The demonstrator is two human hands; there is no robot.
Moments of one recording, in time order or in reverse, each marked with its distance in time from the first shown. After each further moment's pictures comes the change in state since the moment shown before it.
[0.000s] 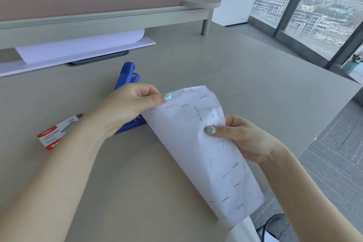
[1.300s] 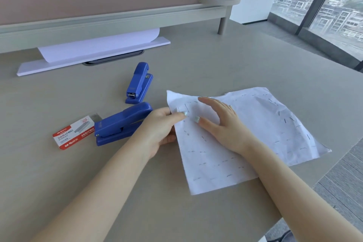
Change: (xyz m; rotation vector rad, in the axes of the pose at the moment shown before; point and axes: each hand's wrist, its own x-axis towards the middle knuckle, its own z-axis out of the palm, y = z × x) left_hand 0.014 -0.024 0.052 -0.404 0.149 -0.302; right_hand 0.065 0.019 -0.005 -0.951 0.430 -0.274
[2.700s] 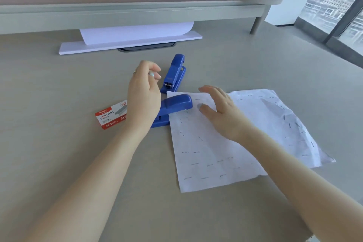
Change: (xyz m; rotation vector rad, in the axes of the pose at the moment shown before) left_hand 0.022 -0.004 -0.093 0.388 0.709 0.665; right_hand 0.041 -0.050 0.050 -0.103 -0.096 -0.074
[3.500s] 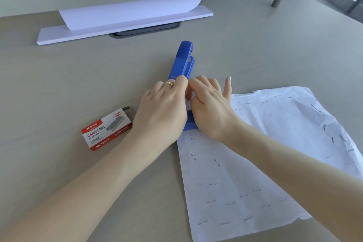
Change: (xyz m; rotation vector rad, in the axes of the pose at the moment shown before) left_hand 0.003 -0.006 0.021 0.577 -0.505 0.213; right_hand 0.055 -0.018 0.039 -0.072 0.054 -0.030
